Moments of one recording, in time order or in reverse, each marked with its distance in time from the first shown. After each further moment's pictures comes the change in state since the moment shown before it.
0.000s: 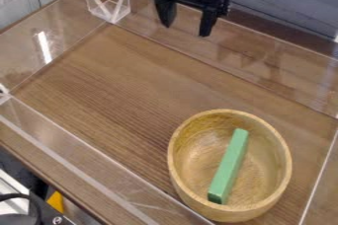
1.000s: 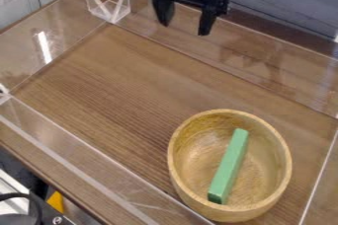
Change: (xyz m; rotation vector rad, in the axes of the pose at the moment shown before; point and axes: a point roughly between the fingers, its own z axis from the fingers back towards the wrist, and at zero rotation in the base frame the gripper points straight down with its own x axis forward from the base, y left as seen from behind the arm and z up) arm -0.005 -0.006 0.013 -0.004 -0.045 0.011
